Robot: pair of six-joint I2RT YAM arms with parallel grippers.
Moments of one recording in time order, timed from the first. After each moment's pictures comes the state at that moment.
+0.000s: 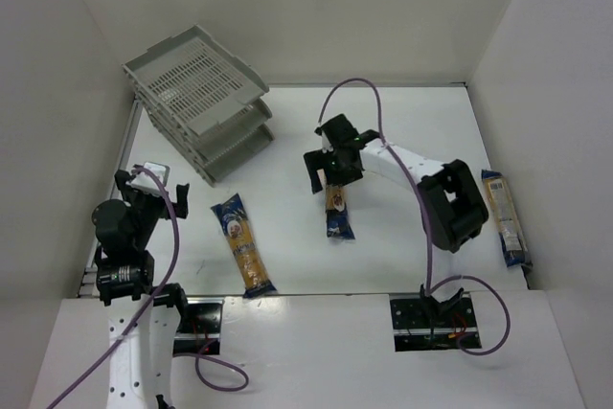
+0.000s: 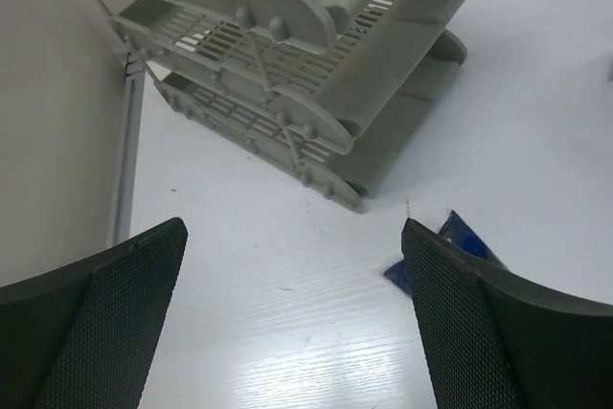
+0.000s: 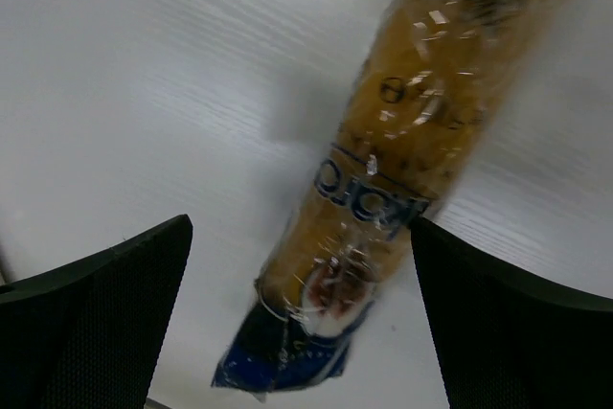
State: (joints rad) left arm 0.24 0.40 0.55 -0.28 0.34 0.27; right arm 0.55 1.83 1.34 -0.59 -0.10 0.22
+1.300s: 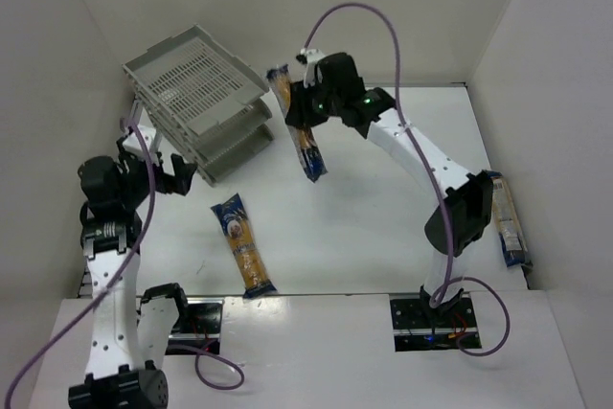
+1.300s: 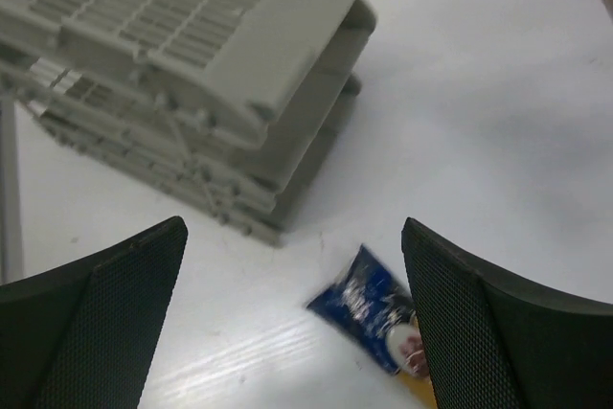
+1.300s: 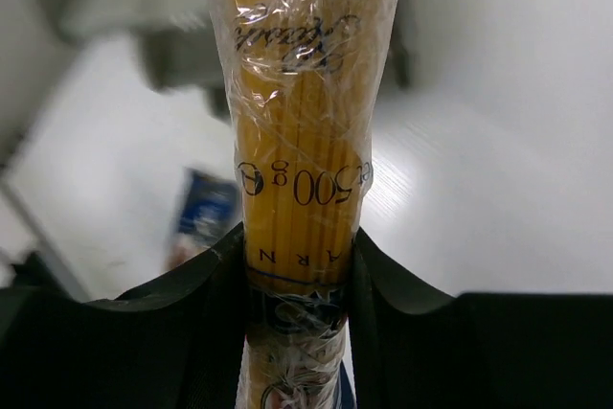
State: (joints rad) left arm 0.28 0.71 0.79 -0.33 0.56 0.15; right arm 0.60 1.82 1.81 -0.57 -0.19 0.19
